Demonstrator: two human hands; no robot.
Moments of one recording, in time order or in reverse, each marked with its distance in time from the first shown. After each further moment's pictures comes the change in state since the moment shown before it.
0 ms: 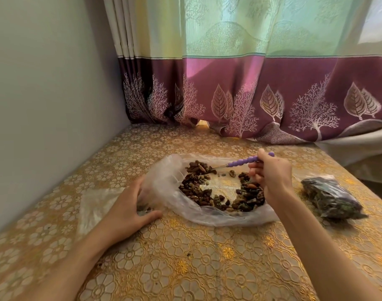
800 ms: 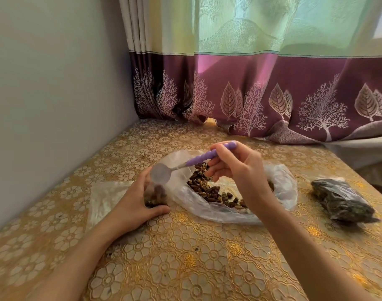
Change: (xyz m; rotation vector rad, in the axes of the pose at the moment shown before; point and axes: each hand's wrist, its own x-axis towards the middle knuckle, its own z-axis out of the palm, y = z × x) left_hand 0.000 -0.003 -0.001 -0.117 0.015 -0.036; right_hand -0.055 -0.004 0.049 -0.055 -0.593 -0.415
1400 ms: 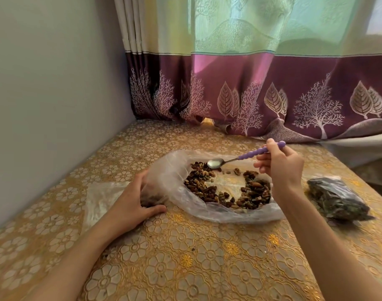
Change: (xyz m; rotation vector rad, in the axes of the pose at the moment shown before) left_hand -0.001 -0.002 0.001 0.056 0.025 0.014; right_hand 0.012 0.018 -0.065 -0.065 0.584 0.183
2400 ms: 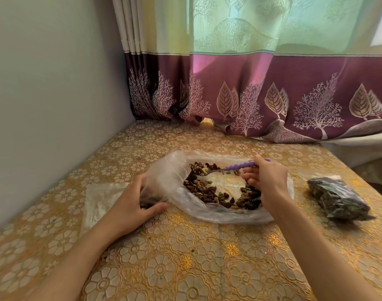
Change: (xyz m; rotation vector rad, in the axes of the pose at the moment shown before) left_hand -0.001 0.006 -0.002 0.004 -0.004 -0.008; right_hand -0.002 0.021 0.008 -0.075 0.009 0.294
